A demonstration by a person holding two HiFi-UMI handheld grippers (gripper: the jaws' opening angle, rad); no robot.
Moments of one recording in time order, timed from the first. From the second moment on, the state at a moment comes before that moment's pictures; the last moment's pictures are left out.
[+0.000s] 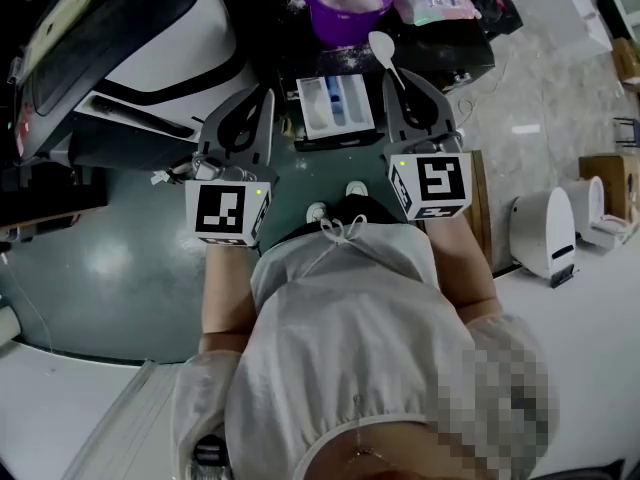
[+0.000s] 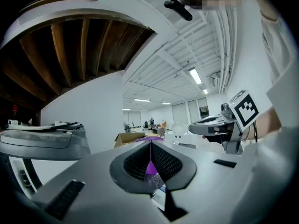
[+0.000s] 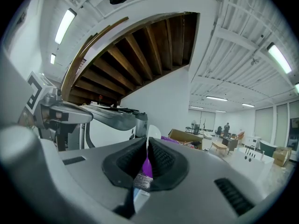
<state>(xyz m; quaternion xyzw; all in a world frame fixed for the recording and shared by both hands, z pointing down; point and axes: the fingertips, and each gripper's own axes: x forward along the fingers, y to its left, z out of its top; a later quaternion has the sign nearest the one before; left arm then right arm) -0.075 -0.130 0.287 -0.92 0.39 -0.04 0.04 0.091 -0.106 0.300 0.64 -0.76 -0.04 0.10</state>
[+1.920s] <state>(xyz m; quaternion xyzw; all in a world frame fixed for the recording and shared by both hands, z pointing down) -0.002 -0.275 0.298 -0.88 0.46 -0.10 0.02 0.136 -0.380 0.396 0.28 -0.76 -0.04 0.58</state>
